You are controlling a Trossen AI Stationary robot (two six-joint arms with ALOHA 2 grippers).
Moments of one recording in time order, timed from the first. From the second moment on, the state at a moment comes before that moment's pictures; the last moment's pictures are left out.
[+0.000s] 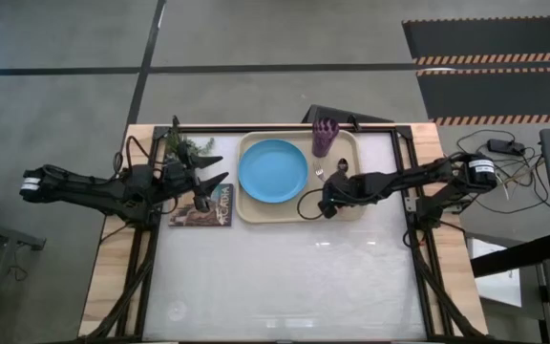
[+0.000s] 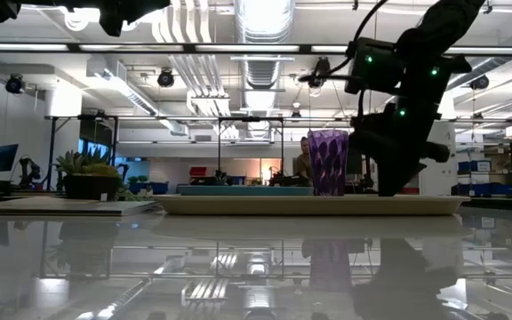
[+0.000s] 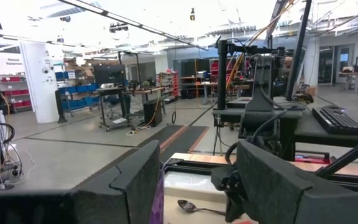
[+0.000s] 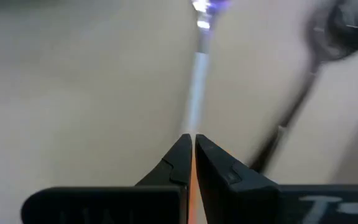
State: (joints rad) left arm -0.07 0.70 0.49 0.44 -0.42 0.14; right arm -0.11 1.53 0.75 -0.49 0.30 0.80
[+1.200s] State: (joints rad) left arm -0.07 0.70 0.49 0.46 -0.42 0.14; right arm -0.30 1.58 0.74 -0.13 0.31 0.56
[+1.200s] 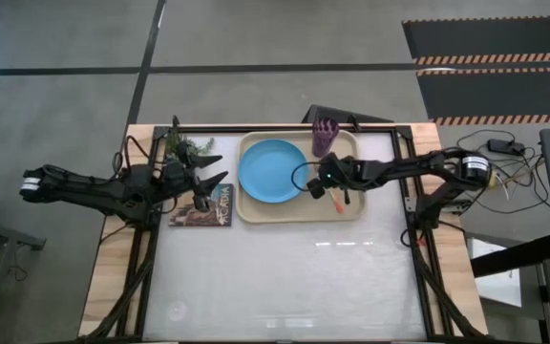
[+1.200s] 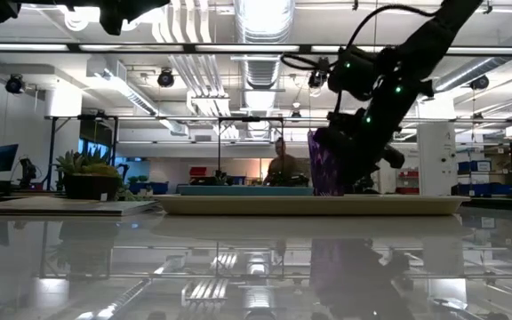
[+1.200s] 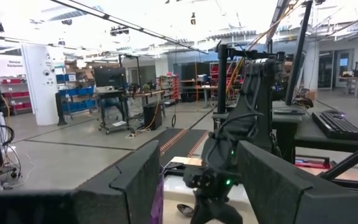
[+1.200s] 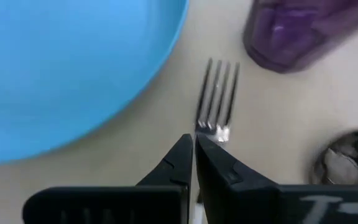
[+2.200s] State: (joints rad) left arm -0.07 0.70 0.49 0.46 -0.42 0.14; right arm -0.35 1.68 0.79 -0.21 0.39 0.47
